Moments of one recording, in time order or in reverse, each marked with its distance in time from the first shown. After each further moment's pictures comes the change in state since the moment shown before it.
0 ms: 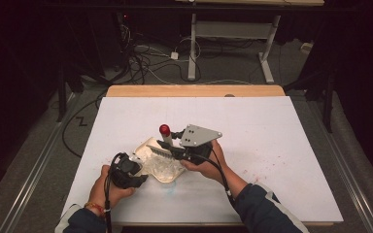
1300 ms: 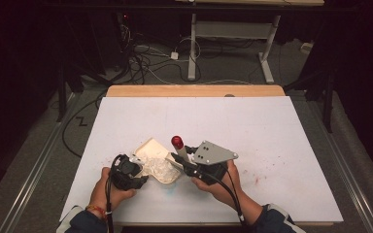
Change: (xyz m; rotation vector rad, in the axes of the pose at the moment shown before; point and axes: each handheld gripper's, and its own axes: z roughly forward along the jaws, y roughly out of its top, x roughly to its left) left arm -0.005 -0.003 0.000 -0.015 0.008 -0.033; right arm 0.037 -0.002 -0.046 0.105 -0.137 0.096
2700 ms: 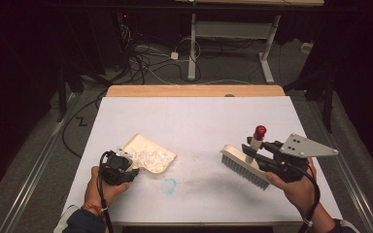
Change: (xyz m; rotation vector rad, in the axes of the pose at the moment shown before) left arm 0.025 -0.010 -0.007 -0.068 0.069 -0.166; right arm -0.084 -0.037 -0.141 -0.012 -0.105 0.161
